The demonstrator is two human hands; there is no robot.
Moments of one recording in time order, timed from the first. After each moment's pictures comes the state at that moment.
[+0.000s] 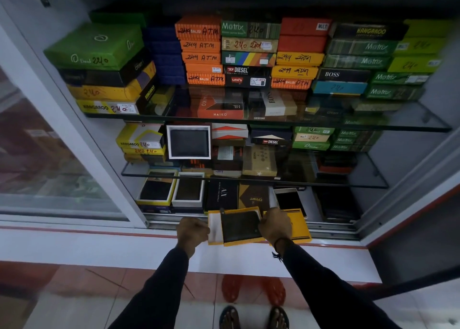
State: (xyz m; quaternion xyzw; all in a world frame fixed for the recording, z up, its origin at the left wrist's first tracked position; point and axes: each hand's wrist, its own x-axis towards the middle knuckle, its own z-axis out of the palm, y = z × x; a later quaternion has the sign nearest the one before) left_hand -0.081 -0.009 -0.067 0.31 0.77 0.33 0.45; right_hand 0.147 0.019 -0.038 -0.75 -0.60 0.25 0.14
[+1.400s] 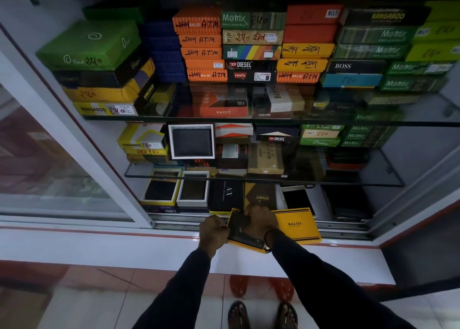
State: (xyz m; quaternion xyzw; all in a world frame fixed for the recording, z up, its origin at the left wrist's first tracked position) left_hand -0.044 0.000 -0.074 0.38 0.77 0.29 0.43; right_hand 0.107 0.050 -0.070 -0.63 -0.73 0.26 0.02
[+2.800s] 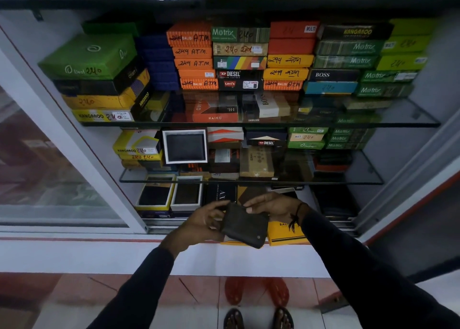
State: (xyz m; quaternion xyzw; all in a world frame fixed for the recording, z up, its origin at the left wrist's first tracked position) left_hand -0.081 -0.007 -0.003 0.56 0.50 0.28 0.60; right_hand 0.173 0.074 0.004 -0.50 -0.50 0.70 0.11
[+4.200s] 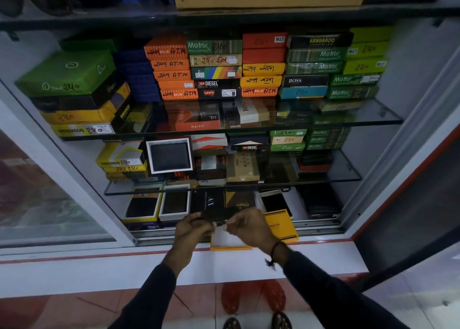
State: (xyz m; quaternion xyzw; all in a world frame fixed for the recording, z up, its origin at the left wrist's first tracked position) left_hand -0.057 -0.012 -0.041 0.32 0.57 0.50 0.57; right_hand 0.138 -0.001 -0.004 -0.54 -0.69 0.40 0.28
